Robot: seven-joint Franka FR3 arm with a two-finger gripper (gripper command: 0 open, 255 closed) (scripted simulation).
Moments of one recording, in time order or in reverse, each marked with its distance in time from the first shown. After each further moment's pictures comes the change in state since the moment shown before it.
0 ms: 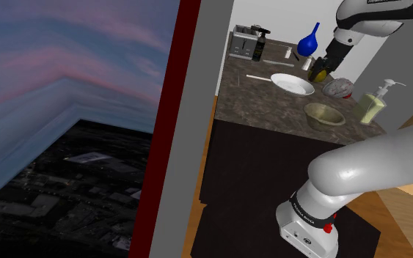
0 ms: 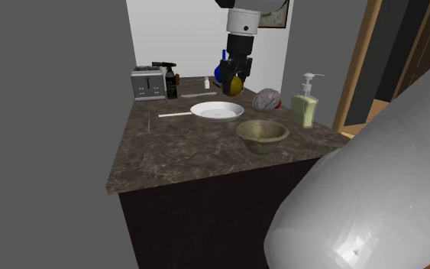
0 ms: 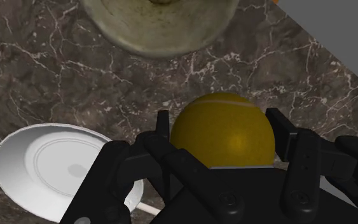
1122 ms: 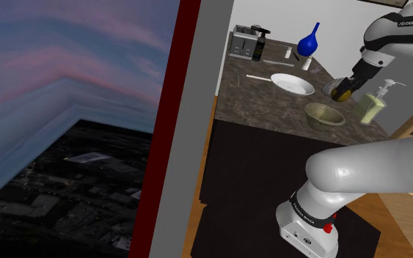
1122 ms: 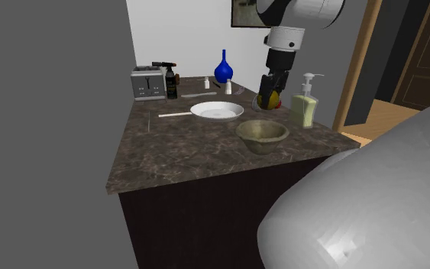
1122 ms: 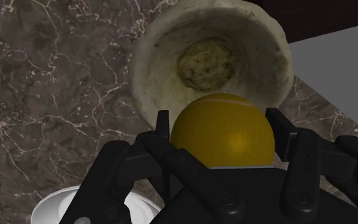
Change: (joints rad) arm -0.118 -0.154 -0.126 -0.158 -0.123 0.030 -0.155
